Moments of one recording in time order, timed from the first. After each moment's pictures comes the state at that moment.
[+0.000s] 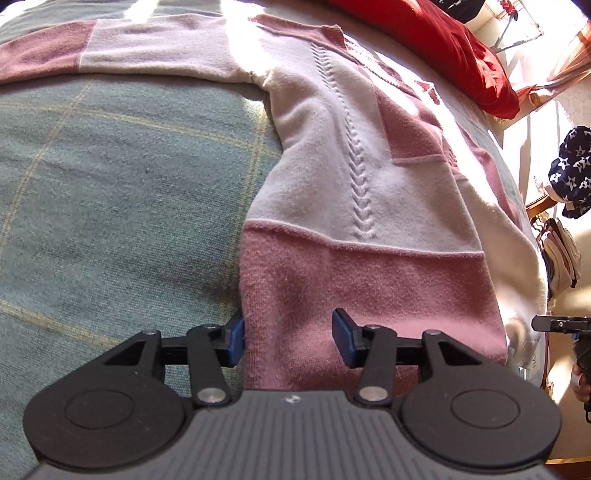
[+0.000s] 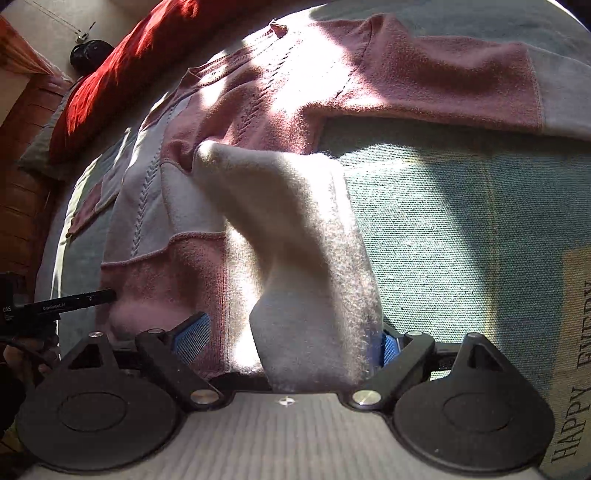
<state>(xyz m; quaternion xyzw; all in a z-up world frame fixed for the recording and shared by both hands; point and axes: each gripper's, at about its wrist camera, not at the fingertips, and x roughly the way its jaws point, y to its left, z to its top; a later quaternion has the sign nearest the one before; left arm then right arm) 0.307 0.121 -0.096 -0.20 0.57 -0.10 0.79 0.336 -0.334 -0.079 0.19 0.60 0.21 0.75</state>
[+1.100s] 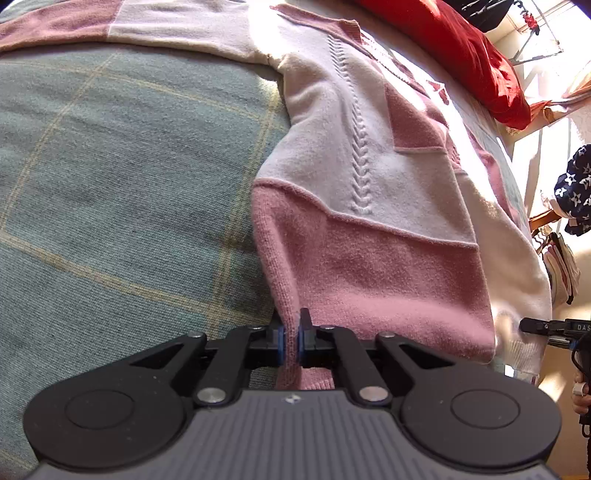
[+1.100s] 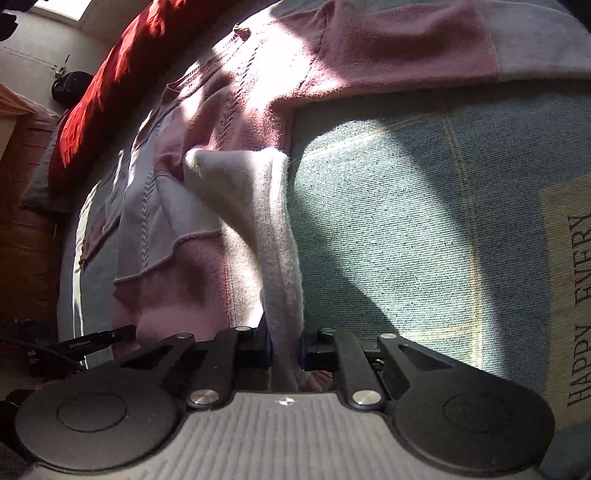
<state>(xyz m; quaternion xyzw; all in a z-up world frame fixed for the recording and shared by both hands) 0.296 0.116 -0.078 -0.22 0.58 -0.09 0.78 0.329 -0.364 -0.069 0.28 0.60 0.18 0.73</state>
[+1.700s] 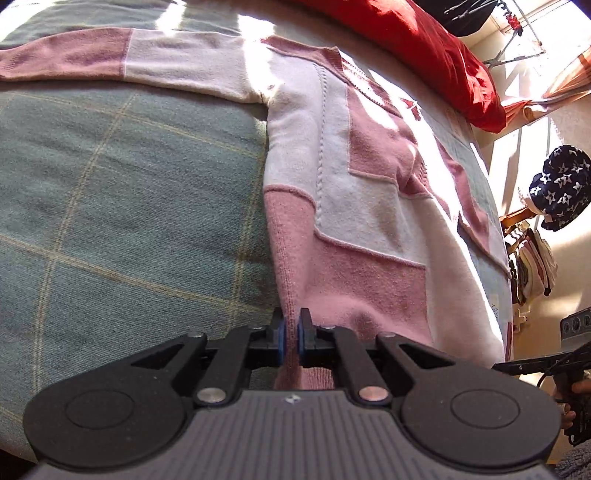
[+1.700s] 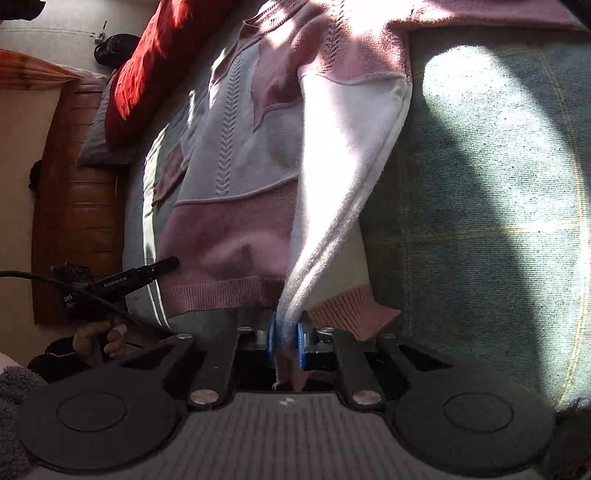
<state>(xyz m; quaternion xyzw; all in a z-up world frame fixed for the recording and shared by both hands) 0.287 0.151 -0.043 -0.22 0.59 -0.11 0.77 0.292 -0.304 -0.046 0.30 0.67 0.24 0.64</state>
